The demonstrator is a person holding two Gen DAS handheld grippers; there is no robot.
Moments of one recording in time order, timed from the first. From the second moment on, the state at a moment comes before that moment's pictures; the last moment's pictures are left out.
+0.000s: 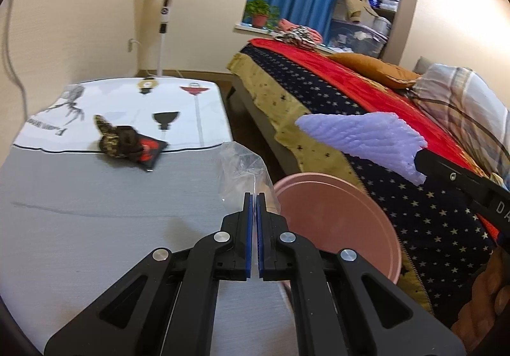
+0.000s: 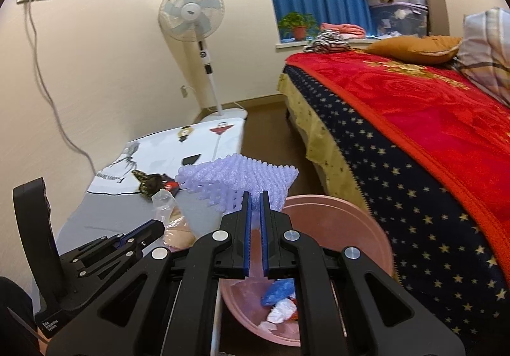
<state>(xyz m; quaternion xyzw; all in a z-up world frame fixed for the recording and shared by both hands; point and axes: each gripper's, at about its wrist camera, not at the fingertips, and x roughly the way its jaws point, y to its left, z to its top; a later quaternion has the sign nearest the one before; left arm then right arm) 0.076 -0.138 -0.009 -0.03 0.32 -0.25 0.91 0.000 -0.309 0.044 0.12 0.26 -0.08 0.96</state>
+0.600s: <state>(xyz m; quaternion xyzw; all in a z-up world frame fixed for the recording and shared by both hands) 0.080 -0.191 -0.033 -0.02 0.36 -0.30 0.88 -0.003 -0.342 0.026 0.15 0.29 -0.14 0.93</state>
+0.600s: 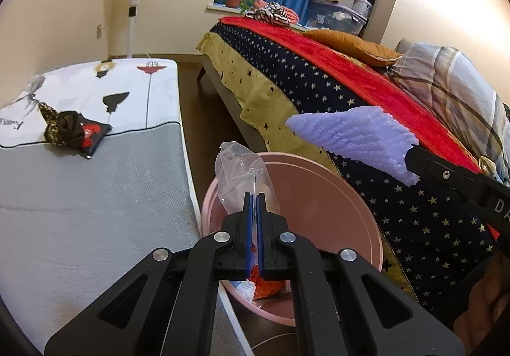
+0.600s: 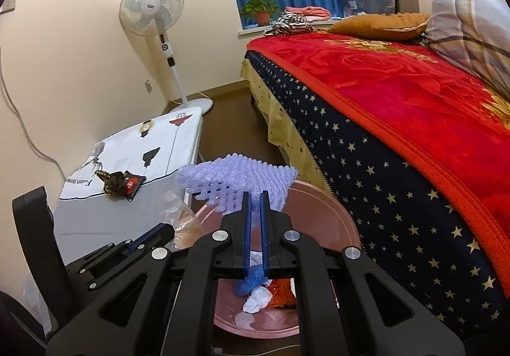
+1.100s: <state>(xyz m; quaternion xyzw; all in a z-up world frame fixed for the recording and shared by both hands) 0.084 -0.187 -0.036 -0.03 0.36 -0.30 0.88 0.000 -0.346 0.021 0.15 0.29 -0.18 0.93</state>
